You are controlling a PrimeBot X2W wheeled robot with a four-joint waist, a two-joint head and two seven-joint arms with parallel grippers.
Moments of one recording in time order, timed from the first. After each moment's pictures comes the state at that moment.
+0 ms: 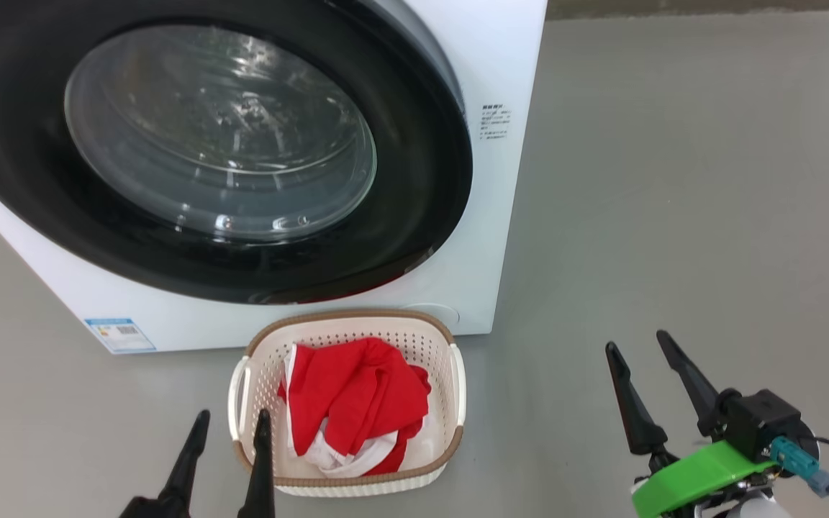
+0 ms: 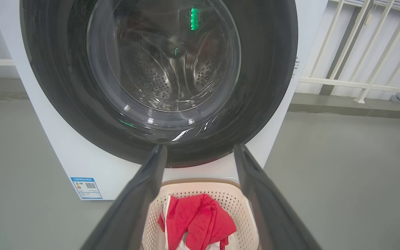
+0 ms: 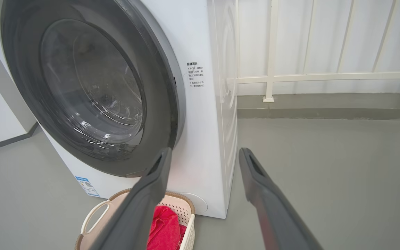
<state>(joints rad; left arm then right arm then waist) 0.03 0.08 -0.15 0.10 -0.24 0.08 -0.25 -0.07 -0.05 0.07 0.26 0.28 0.13 -0.26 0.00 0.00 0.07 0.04</state>
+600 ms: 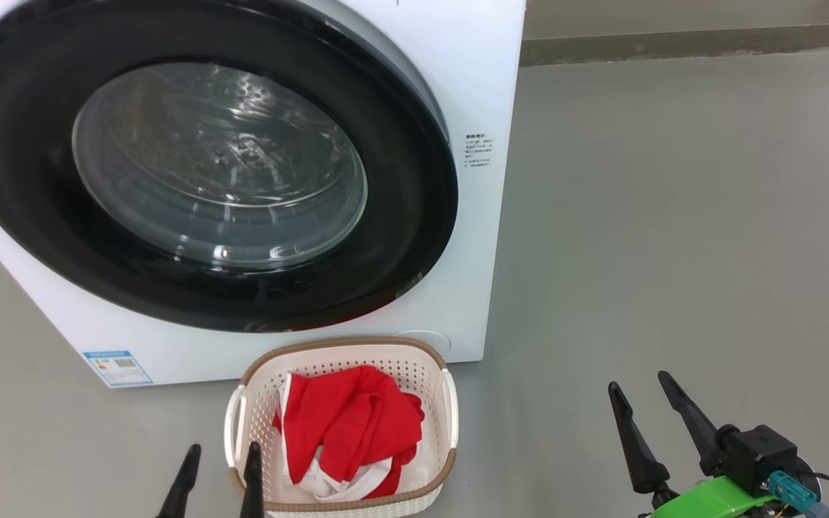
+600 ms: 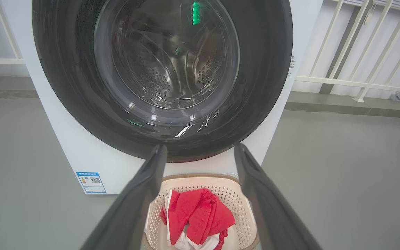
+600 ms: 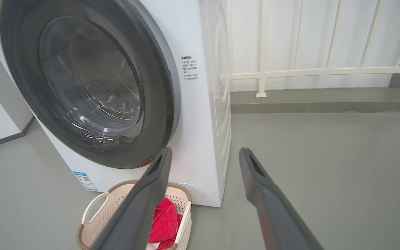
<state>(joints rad) 0.12 0.10 -0.14 0.07 -0.26 0.10 -0.21 0.02 -0.05 0.07 0.27 0.28 0.13 -0.26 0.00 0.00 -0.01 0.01</state>
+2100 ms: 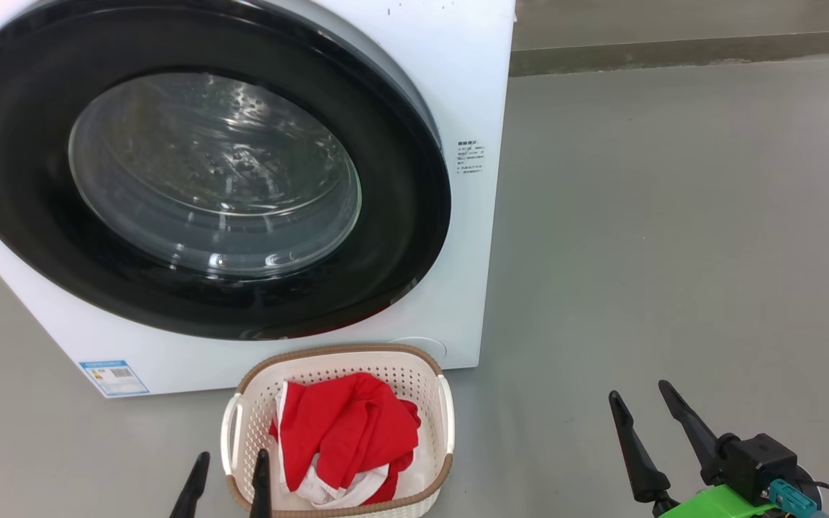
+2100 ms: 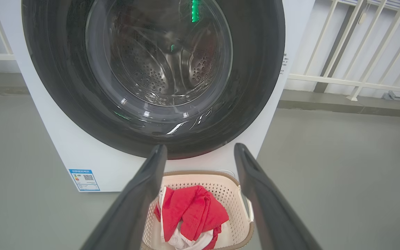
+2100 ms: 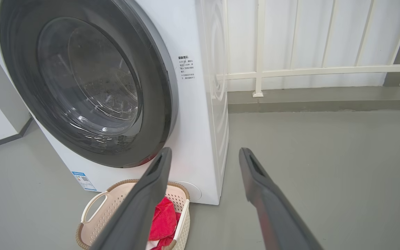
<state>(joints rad) 0.13 0.11 -0.17 0.07 -0.28 0.12 -0.21 0.04 -0.05 0.07 0.26 0.28 0.13 -0.26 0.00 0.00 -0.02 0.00</state>
